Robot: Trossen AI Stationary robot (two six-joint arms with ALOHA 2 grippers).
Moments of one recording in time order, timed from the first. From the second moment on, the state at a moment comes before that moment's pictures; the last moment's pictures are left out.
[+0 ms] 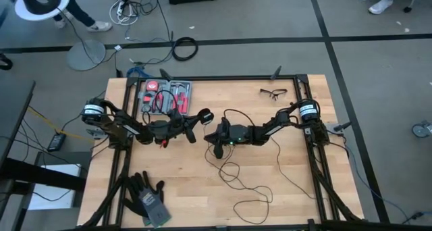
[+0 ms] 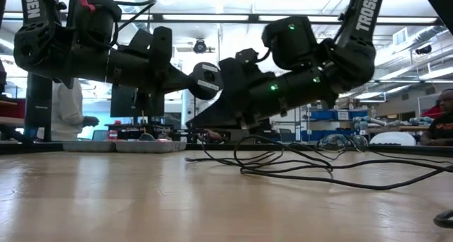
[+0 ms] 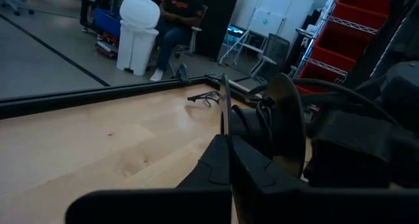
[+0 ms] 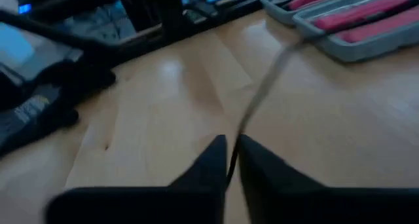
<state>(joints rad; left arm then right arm) -0.02 1.63 0.30 1.33 -0.55 -0.37 0.04 2.08 0.88 0.92 0.16 0.36</state>
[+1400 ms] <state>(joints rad) -0.03 1.63 0.30 1.19 -0.51 -0.43 -0.02 1.74 1.05 0.10 0.40 0.19</state>
